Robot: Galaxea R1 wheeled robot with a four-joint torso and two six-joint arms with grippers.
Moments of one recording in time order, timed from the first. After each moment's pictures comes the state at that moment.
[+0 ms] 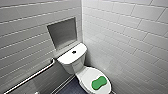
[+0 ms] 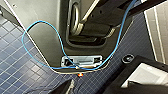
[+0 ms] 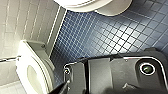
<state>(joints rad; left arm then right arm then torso) 1.62 2.91 -2.42 0.16 -0.18 -0.13 -1.04 2.28 -1.63 0.27 -0.02 -0.01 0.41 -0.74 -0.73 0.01</state>
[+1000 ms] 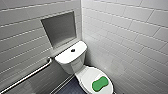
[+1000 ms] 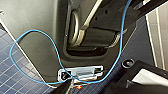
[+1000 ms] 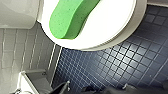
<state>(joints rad) 1.63 2.94 -2.42 0.16 -0.19 -0.13 -0.82 2.38 -1.76 0.28 -0.08 0.19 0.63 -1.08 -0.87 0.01</state>
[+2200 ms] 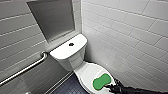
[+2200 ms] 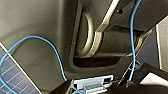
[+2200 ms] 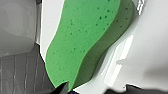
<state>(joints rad) 1.63 2.95 -2.43 0.16 -0.19 -0.13 -0.64 2.53 -1.87 0.28 -0.11 0.36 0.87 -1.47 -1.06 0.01</state>
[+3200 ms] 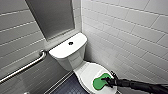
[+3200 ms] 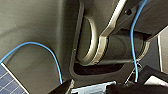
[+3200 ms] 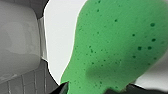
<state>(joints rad) 1.62 2.96 -2.43 0.16 -0.19 -0.13 -0.54 2.61 -1.94 0.28 -0.16 0.59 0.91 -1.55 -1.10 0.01</state>
